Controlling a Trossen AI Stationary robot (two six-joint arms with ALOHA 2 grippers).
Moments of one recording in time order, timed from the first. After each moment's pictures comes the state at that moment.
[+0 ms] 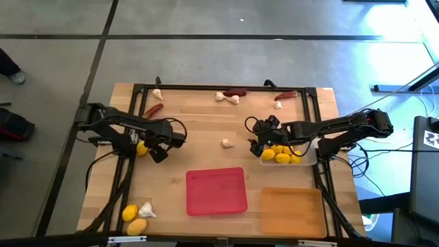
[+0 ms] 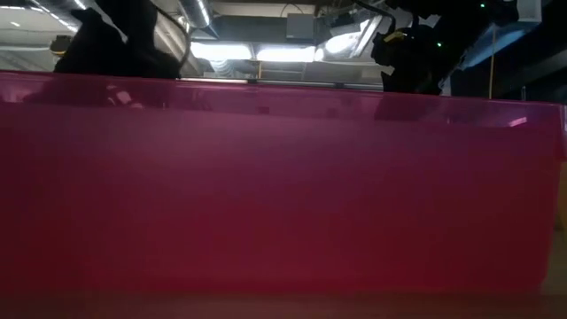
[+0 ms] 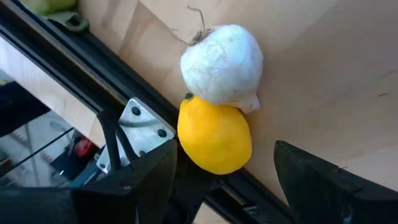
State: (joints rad) left arm 0.04 1.49 0.81 -1.38 -0.10 -0.72; right arm 0.05 1.32 0.86 -0.46 0.40 0.44
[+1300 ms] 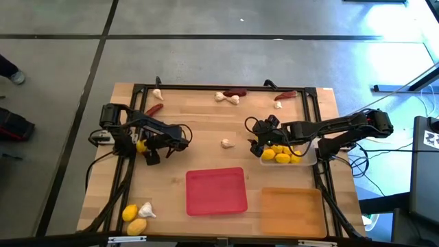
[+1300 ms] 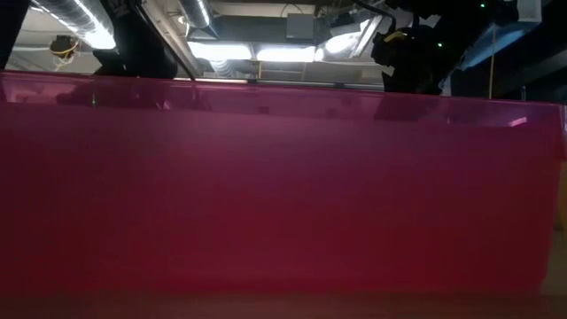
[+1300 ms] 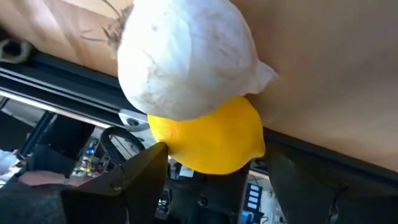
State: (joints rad) left arm 0.08 1.79 0.78 -1.38 -0.08 -0.29; right arm 0.05 1.32 0.86 -0.46 0.40 0.42
